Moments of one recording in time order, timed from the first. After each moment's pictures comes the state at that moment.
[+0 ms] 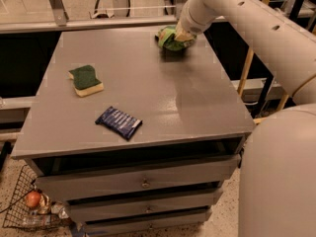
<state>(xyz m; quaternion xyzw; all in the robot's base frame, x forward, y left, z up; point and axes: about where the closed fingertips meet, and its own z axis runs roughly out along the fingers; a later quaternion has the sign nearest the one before) 0.810 -0.086 0.908 -0.64 0.67 -0.13 0.36</state>
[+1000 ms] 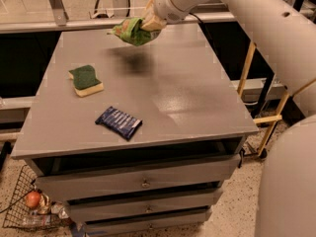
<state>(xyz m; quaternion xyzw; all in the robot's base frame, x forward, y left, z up) 0.750 0.022 0.971 -0.69 0.57 -0.02 0.44</state>
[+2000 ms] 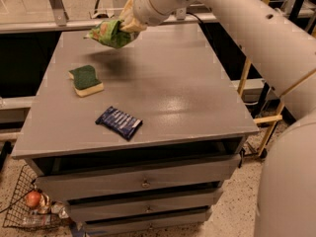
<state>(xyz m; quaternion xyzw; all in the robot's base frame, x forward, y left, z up) 0.731 0.080 0.974 -0.73 0.51 -0.01 0.46</state>
